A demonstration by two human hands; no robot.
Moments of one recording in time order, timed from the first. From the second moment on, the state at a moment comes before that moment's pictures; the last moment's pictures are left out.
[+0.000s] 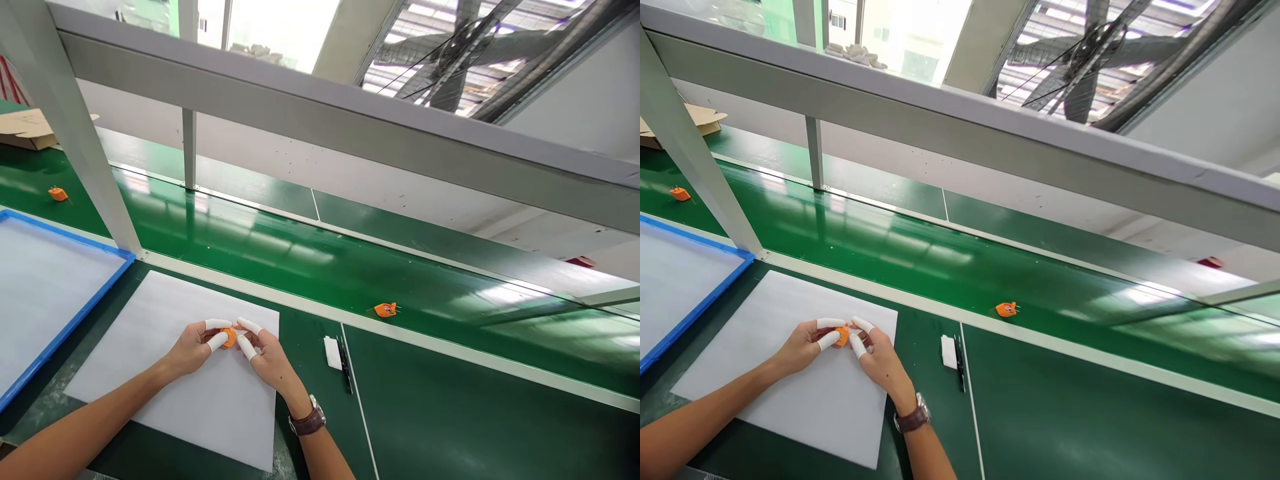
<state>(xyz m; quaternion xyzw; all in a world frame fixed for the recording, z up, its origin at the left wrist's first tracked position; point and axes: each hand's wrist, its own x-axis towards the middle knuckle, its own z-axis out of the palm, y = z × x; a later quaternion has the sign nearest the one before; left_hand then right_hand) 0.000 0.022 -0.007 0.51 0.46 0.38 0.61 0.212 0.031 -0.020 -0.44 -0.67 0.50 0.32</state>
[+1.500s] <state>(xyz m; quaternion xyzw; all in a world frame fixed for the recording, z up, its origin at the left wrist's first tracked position) -0.008 0.139 0.023 0.65 0.60 0.37 0.28 0.209 0.038 -0.043 -0.41 -0.81 0.18 0.38</state>
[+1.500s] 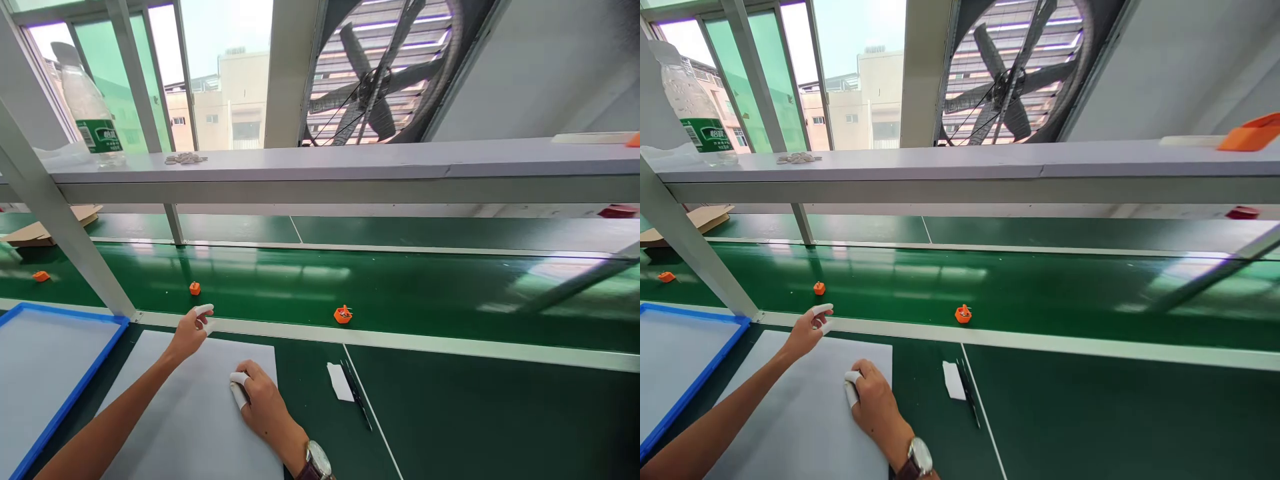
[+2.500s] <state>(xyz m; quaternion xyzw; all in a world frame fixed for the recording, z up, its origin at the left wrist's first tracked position) 0.002 0.010 -0.007 0.81 0.41 0.17 0.39 0.330 0.125 -0.003 -0.64 -0.66 0.05 0.40</state>
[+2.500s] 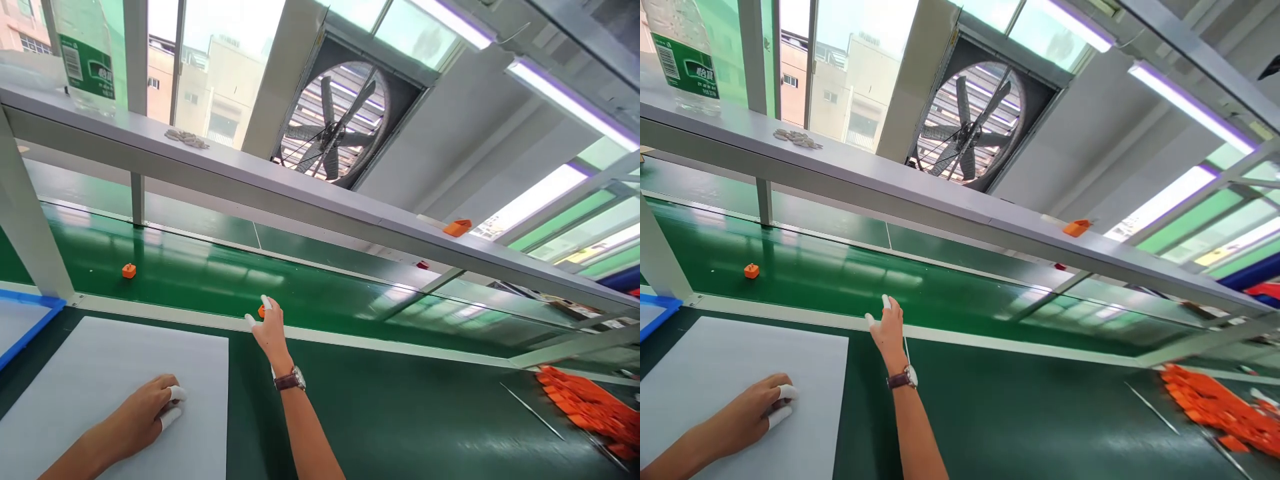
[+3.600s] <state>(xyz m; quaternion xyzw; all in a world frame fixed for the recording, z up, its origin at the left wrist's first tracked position) 0.001 0.012 -0.001 0.54 0.46 0.45 0.54 0.201 0.024 0.007 -0.36 -0.73 0.40 0.41</state>
